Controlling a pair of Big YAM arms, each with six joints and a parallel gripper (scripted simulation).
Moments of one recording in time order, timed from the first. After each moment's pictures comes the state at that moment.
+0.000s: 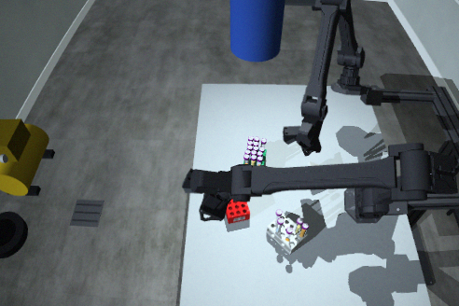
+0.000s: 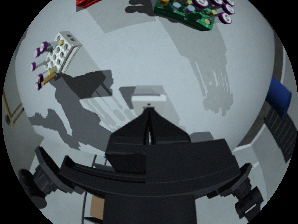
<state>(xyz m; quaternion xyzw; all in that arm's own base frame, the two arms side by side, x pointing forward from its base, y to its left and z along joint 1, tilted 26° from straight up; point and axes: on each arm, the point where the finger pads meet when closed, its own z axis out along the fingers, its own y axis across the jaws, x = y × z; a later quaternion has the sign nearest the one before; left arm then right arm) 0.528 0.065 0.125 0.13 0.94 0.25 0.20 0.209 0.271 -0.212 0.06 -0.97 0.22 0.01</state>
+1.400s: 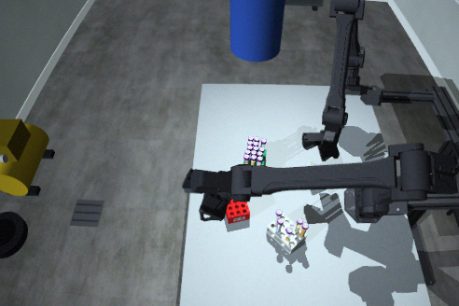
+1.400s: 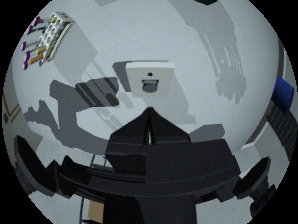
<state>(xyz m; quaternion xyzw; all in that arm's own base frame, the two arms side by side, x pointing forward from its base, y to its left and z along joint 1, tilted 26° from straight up) 0.528 0.065 0.125 0.13 0.94 0.25 0.20 0.132 0.249 -0.244 0.05 -0.97 0.22 0.00</state>
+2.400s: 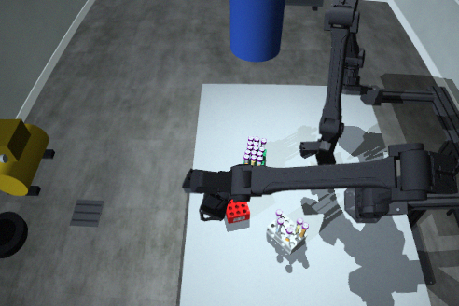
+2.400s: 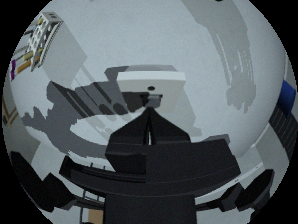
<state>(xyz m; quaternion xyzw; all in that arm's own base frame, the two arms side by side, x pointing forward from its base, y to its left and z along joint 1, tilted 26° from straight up) 0.528 0.065 0.125 0.13 0.94 0.25 0.20 0.134 0.229 -0.290 0.05 -0.97 0.22 0.00</state>
